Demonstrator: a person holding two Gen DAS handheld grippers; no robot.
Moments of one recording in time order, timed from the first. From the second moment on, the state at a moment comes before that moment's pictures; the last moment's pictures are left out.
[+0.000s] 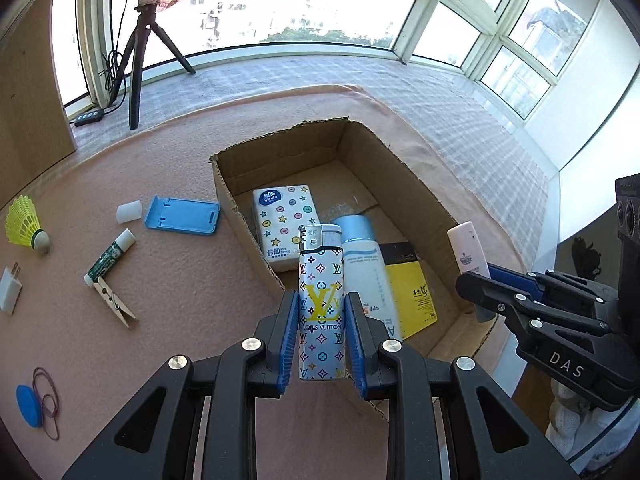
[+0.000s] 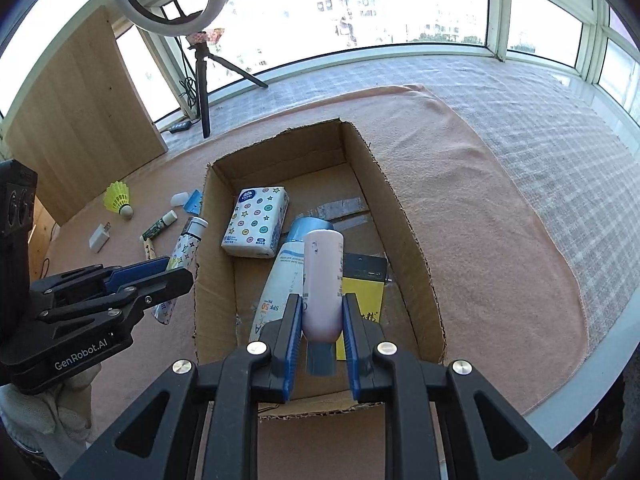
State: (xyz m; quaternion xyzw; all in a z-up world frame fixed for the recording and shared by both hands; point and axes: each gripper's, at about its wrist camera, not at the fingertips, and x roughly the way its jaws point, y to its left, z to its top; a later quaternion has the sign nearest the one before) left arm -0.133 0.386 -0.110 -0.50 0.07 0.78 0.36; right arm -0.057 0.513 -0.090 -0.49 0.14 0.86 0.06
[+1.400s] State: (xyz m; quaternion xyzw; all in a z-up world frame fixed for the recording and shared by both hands) left arm -0.175 0.207 -0.117 -0.52 0.04 0.83 0.20; right arm -0.087 0.396 -0.085 -0.49 0.09 0.86 -0.03
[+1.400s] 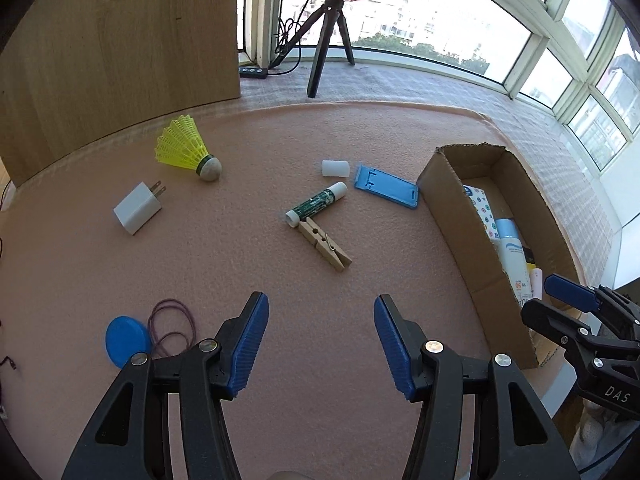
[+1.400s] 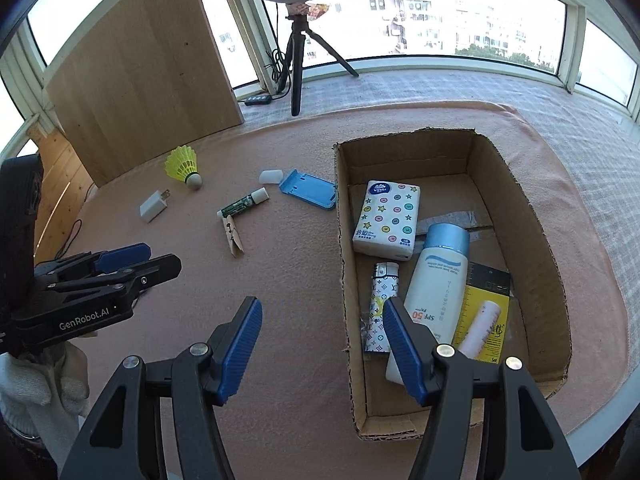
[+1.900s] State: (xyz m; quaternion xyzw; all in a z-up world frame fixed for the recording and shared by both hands) left arm -0.222 0.070 -0.162 -0.57 -0.01 0.82 0.09; right arm -0.122 0.304 -0.104 -0.52 0.07 0.85 -0.10
